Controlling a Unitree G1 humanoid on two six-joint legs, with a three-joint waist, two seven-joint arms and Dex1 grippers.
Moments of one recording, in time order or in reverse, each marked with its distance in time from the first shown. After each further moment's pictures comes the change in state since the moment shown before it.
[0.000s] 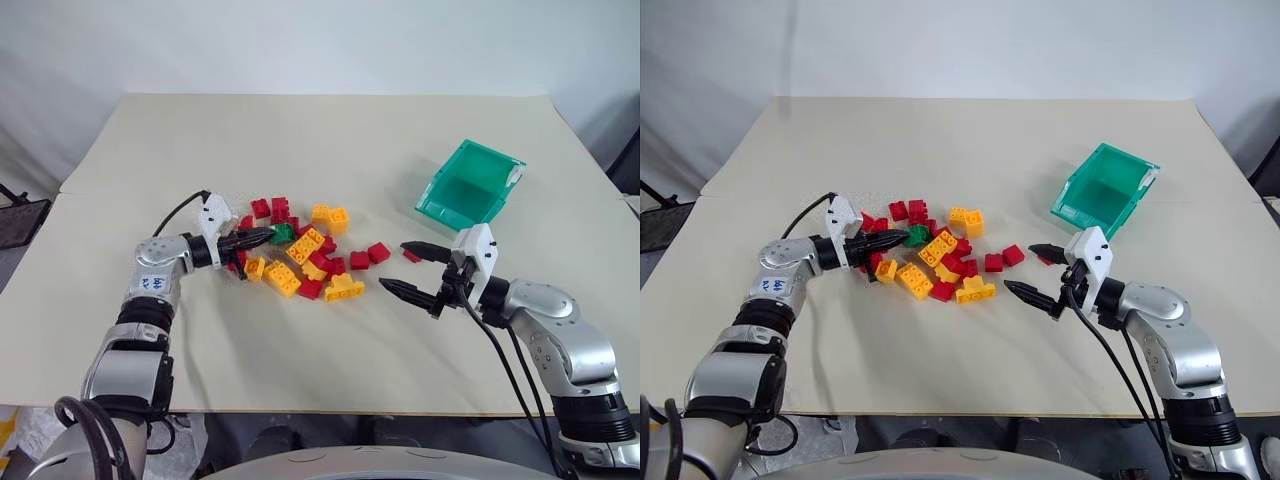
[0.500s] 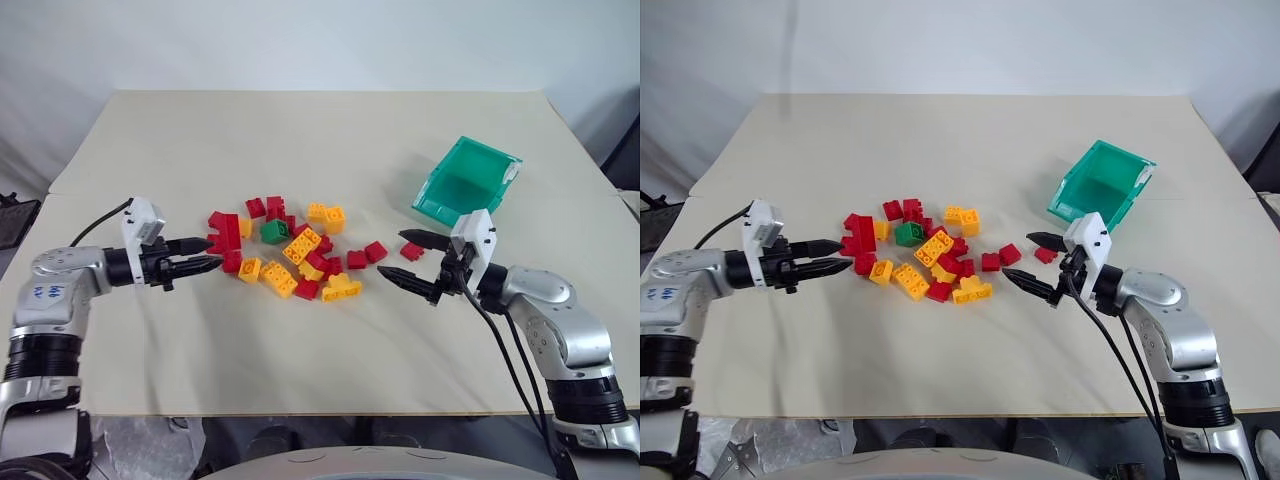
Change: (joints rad) left arm 0.344 0.359 0.118 -0.677 -0.201 0.632 -0.145; right arm -0.094 0.014 0.016 0.078 -0.008 -0.010 0.026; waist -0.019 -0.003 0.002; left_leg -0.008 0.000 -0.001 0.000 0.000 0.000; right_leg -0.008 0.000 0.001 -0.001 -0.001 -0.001
